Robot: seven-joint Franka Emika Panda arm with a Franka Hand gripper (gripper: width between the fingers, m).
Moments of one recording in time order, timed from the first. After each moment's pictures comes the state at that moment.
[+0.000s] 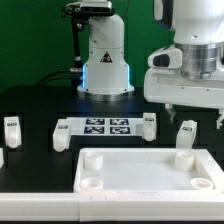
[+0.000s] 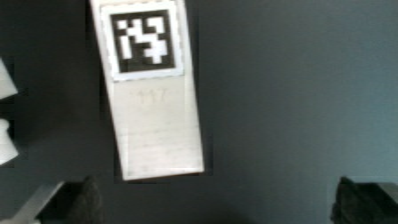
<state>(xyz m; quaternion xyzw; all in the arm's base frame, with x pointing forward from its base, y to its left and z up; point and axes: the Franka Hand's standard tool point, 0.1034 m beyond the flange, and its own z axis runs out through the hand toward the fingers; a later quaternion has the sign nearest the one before) 0.460 0.155 0.050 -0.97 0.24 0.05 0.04</state>
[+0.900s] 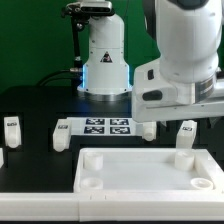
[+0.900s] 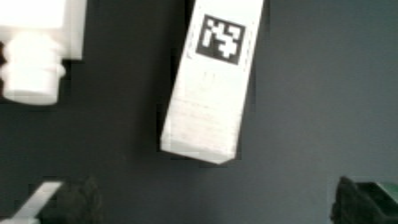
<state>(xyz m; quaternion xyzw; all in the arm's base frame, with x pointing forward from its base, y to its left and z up) 0.478 0.135 0.047 -0.94 0.06 0.31 0.10</state>
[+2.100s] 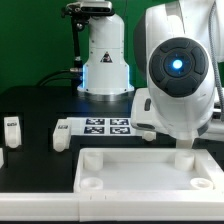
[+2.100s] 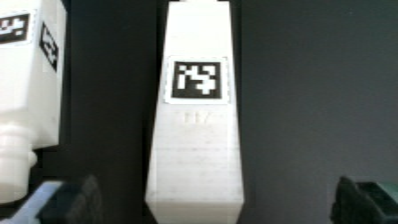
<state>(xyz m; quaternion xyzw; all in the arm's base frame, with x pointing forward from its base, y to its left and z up) 0.463 0.141 0.023 -0.88 0.17 0.43 0.09</state>
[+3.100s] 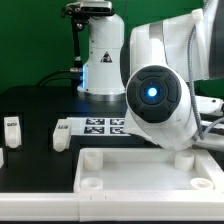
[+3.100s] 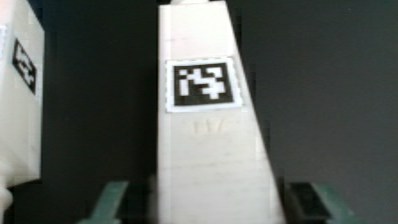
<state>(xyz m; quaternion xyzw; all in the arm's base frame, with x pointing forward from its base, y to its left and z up) 0.449 0.140 0.007 -0.85 0.21 0.46 0.11</state>
